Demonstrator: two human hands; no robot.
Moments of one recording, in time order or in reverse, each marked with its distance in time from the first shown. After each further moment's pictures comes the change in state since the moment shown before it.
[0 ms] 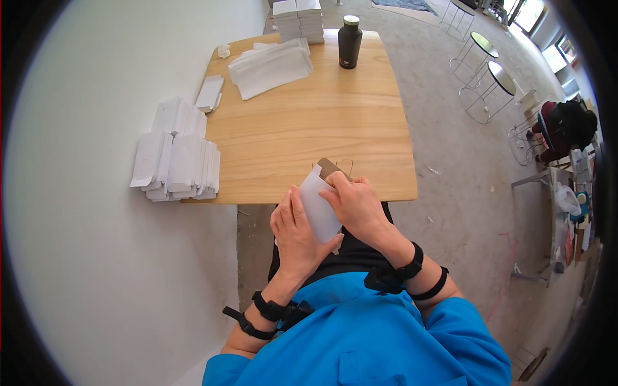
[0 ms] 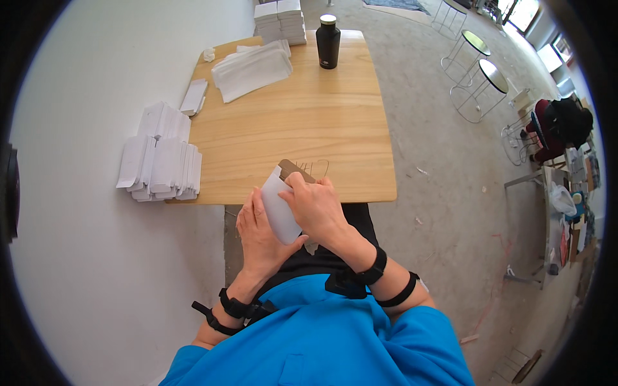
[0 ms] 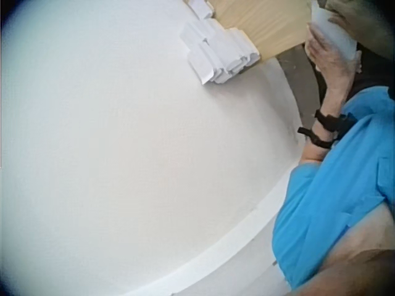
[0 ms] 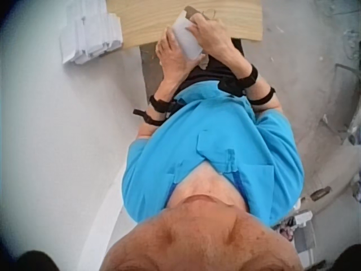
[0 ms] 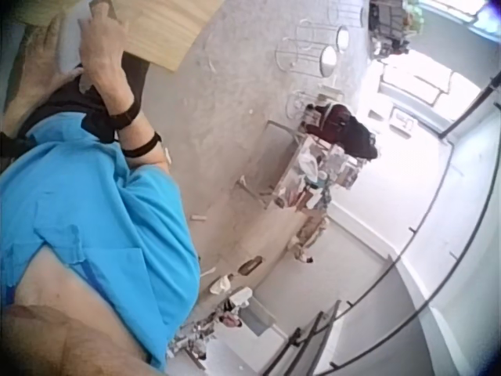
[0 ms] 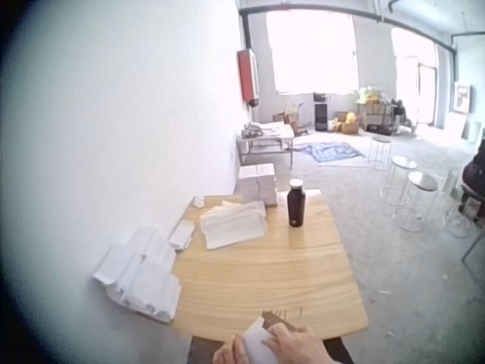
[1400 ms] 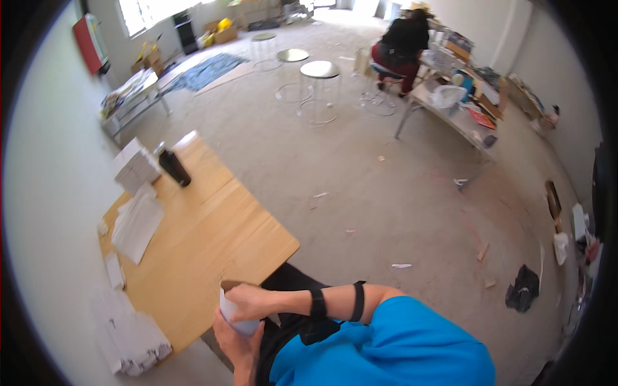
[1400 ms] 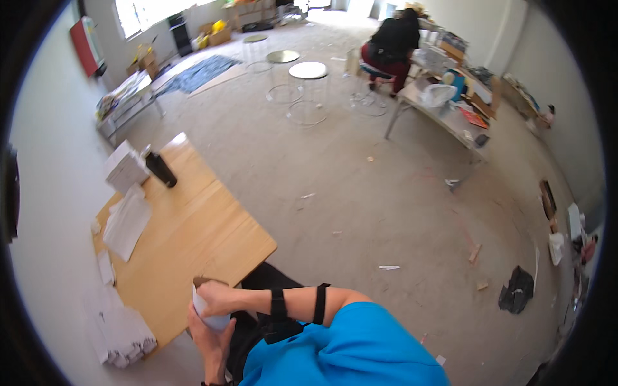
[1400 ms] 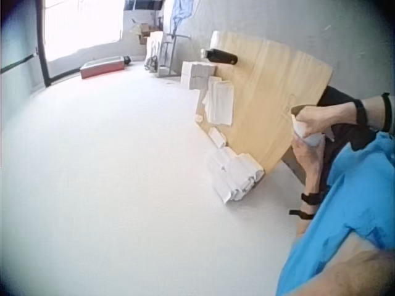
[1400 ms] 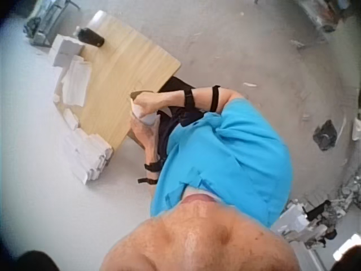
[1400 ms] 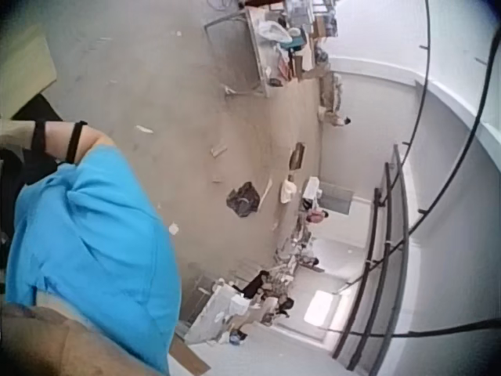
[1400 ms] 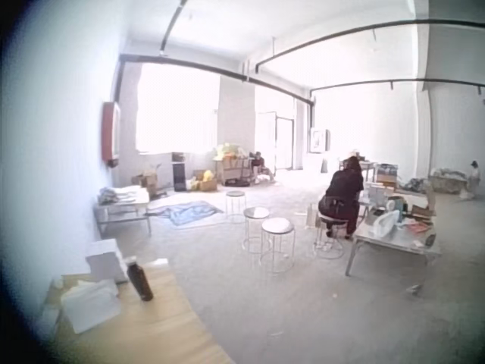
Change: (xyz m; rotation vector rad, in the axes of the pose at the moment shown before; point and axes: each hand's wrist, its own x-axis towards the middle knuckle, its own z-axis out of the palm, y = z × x) left_hand -0.007 0.008 0.024 -0.180 -0.099 0.146; right_hand -0.032 0.029 -0.010 0.405 -0.154 0.120
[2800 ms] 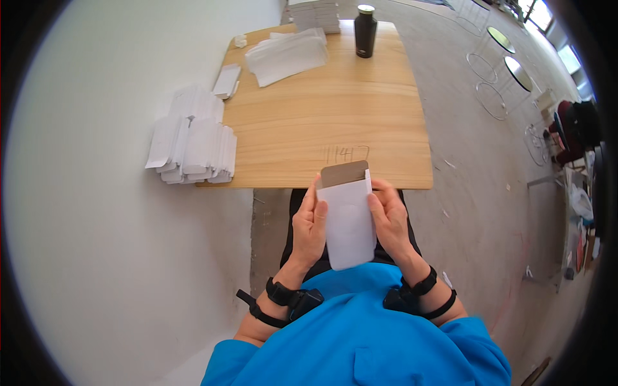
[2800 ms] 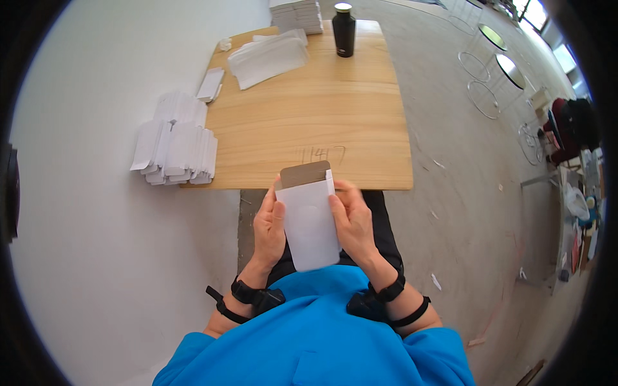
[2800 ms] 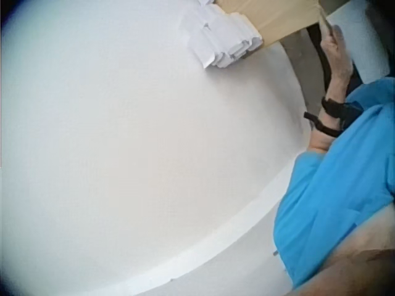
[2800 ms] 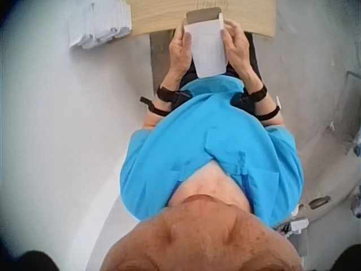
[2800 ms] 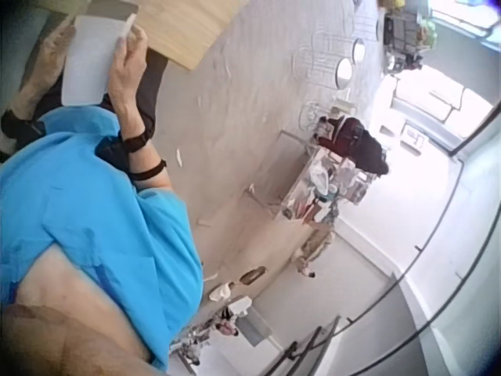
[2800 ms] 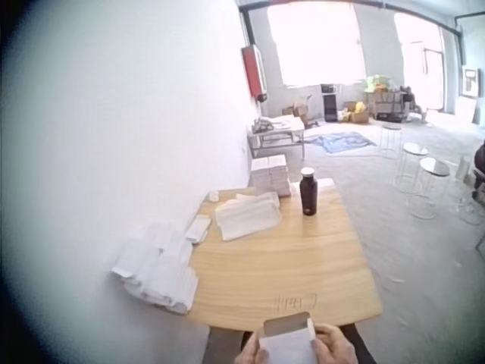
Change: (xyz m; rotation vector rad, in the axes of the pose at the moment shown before) left_hand -0.003 0.003 -0.007 -0.884 0.441 -0.216; right_hand -0.044 0.008 0.035 0.478 0.373 0.173
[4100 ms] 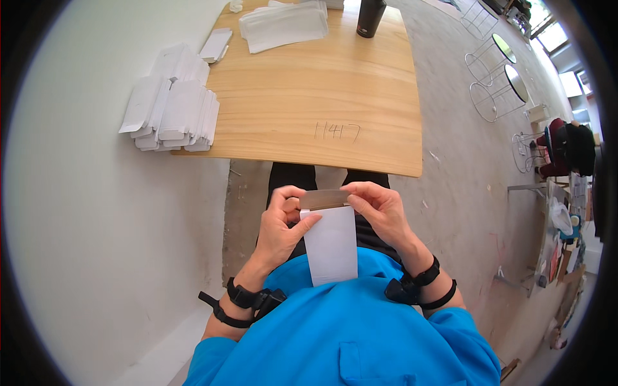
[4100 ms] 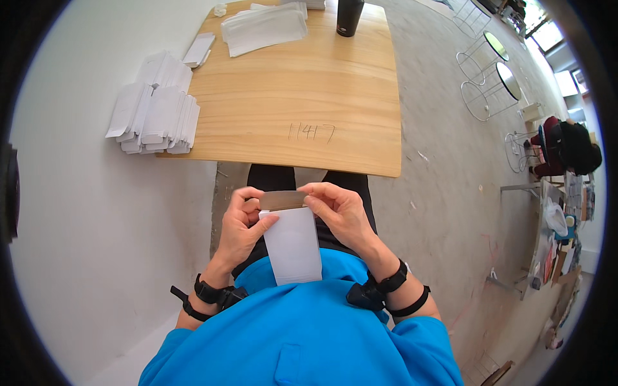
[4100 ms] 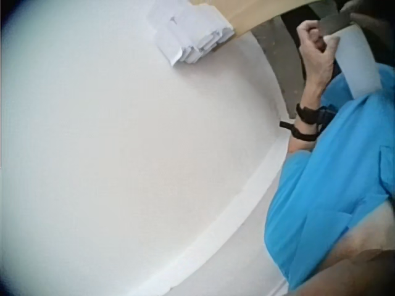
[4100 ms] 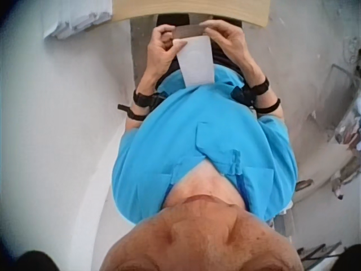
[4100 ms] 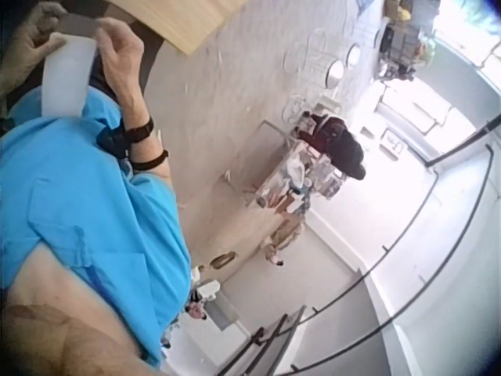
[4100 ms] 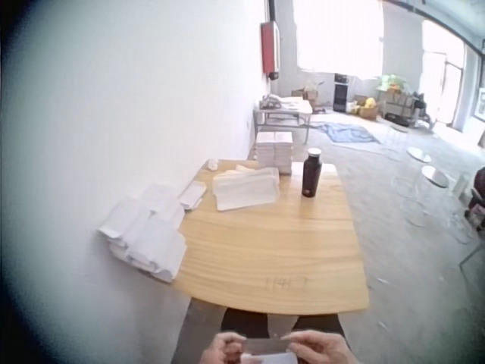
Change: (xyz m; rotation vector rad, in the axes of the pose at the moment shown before) left_hand -0.027 0.022 -0.048 -0.056 -0.278 -0.434; right_hand -0.001 -0.007 -0.015 0.047 -0.394 0.044
